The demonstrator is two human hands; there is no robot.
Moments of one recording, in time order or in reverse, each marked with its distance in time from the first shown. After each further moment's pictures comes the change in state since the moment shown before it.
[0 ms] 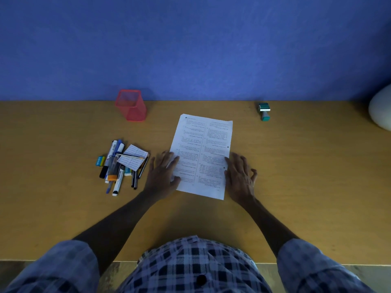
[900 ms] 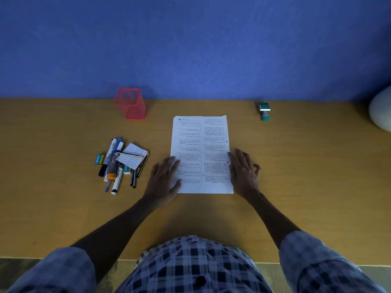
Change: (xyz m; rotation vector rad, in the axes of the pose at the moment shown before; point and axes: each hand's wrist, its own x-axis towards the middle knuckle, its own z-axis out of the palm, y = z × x) left_hand -0.020 0.004 0.013 -0.072 0.001 0.043; right_hand 0.018 0.014 -0.009 -0.036 0.011 -0.009
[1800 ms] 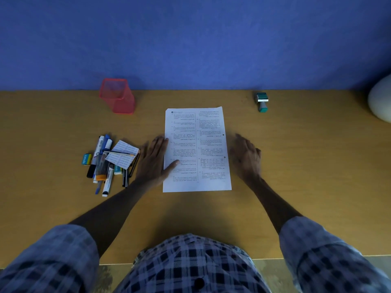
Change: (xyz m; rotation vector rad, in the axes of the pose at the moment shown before) left_hand 0.052 -0.022 -0.011 0.089 -0.030 -0.077; right_hand 0.033 0.008 -0.015 0.167 0.162 0.051
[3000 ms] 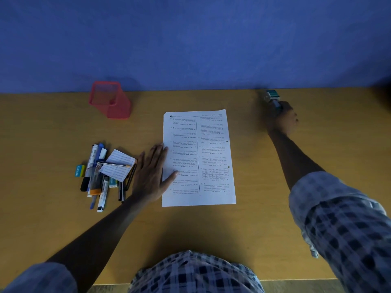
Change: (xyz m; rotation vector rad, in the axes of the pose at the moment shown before) left_hand 0.003 0.000 0.002 0.020 -0.025 -0.023; right_hand 0.165 0.052 -0.026 0.041 0.301 0.496
